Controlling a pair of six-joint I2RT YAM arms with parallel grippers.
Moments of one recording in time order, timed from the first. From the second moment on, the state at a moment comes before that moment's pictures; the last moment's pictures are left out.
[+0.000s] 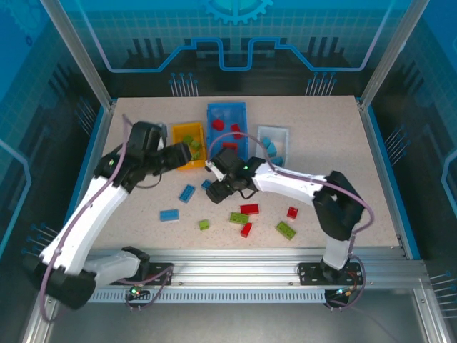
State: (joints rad) left arm -0.35 1.07 1.19 -0.92 0.08 -0.69; right arm 0.88 1.86 1.38 -0.60 0.00 0.13
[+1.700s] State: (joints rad) left arm -0.89 1.31 1.16 -0.57 0.02 -0.85; right arm 0.37 1.93 1.43 -0.65 -0.06 0.38
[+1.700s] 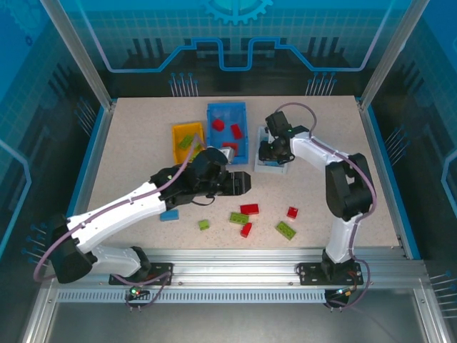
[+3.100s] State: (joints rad) left arm -0.93 1.99 1.45 -0.76 0.04 0.18; right arm 0.41 0.67 0.84 -0.76 -0.17 0.57
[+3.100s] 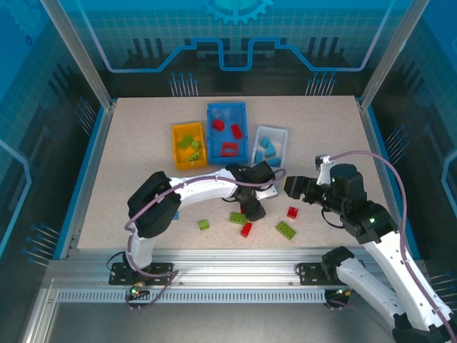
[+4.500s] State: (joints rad) left arm -0.44 2.15 2.07 -0.79 -0.05 -0.13; right arm 0.51 1.03 1.02 -0.48 -0.41 0.50
